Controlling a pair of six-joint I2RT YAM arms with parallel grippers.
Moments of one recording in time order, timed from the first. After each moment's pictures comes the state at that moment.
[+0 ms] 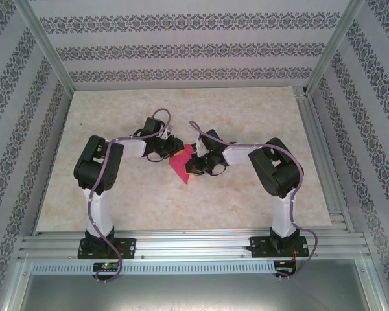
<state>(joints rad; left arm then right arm) -0.35 2.02 1.15 0.00 0.64 -0.85 0.59 2.01 1.10 -0.16 -0.66 0.60</state>
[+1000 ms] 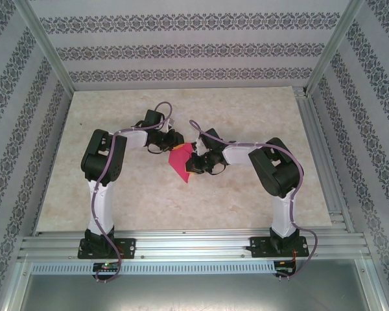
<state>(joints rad) -0.30 2.16 1.35 -0.13 0.70 -0.70 0.59 2.01 1.12 -0.16 -0.64 0.60</state>
